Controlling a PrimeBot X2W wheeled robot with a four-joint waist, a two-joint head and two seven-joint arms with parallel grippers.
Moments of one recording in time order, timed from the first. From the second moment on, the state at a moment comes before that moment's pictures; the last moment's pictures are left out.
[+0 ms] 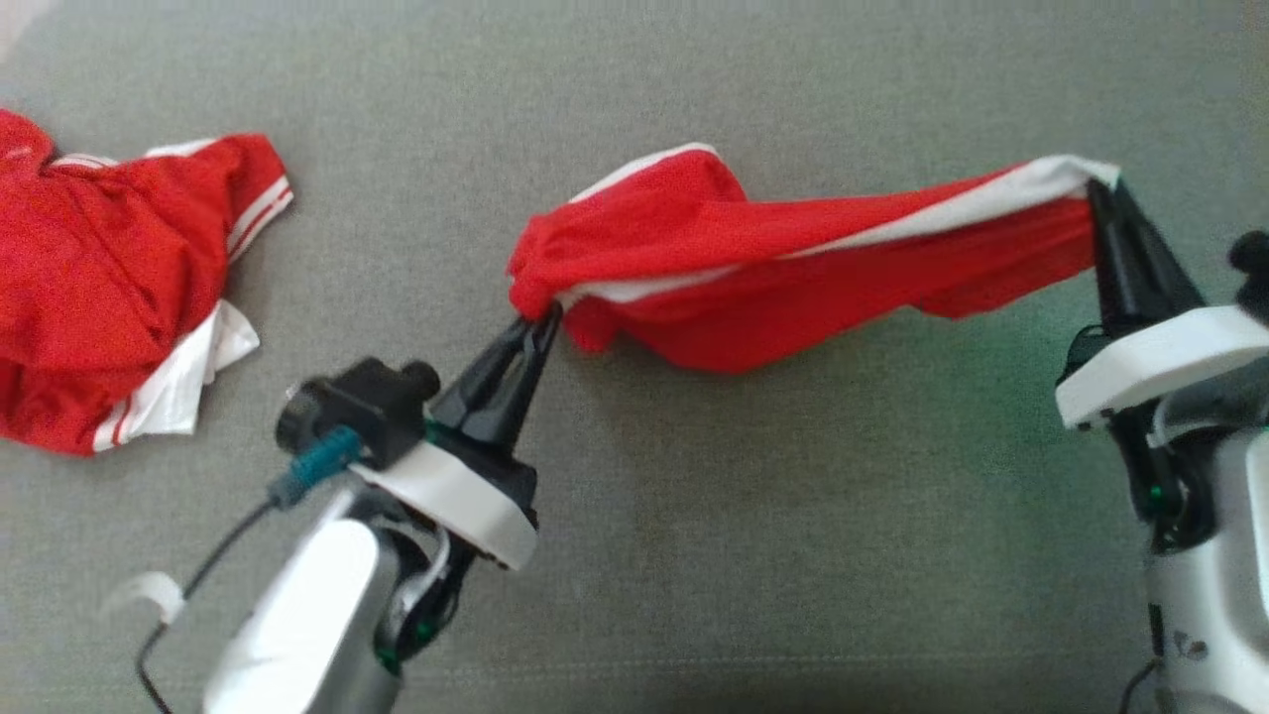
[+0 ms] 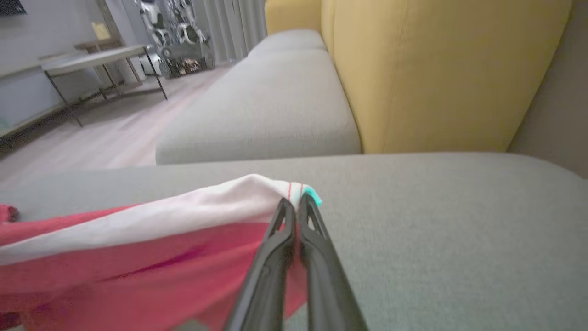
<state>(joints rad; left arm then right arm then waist) -0.28 0.19 -0.50 0.10 -0.36 -0.08 -0.13 -0.31 -0.15 -0.04 0.08 0.24 0.13 0.18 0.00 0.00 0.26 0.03</state>
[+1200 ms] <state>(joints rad) -0.88 0.21 -0.34 0.13 -0.47 -0.09 -0.03 -0.69 -0.14 -0.07 -0.02 0.32 0.13 0.20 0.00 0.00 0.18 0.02</state>
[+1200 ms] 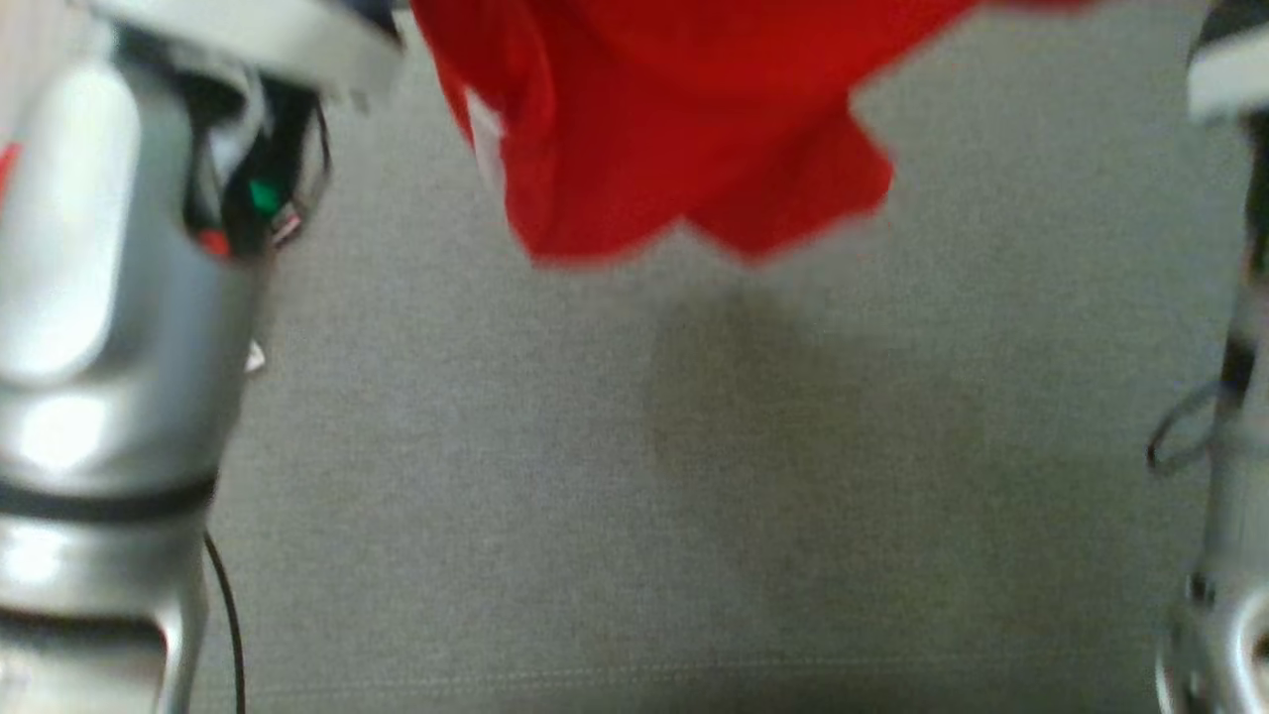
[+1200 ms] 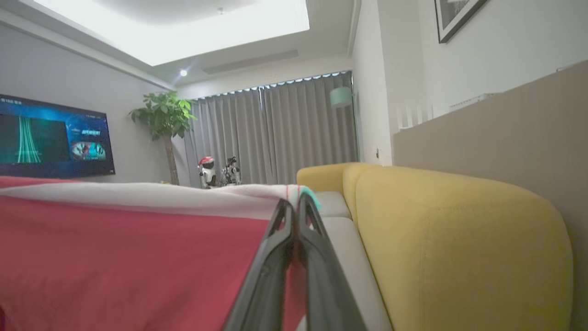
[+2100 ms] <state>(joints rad) -1.11 0.02 -0.34 1.18 -0.45 -0.12 -0.25 -1.18 -0.08 0.16 1.18 0.31 0.13 -0.14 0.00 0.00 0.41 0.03</state>
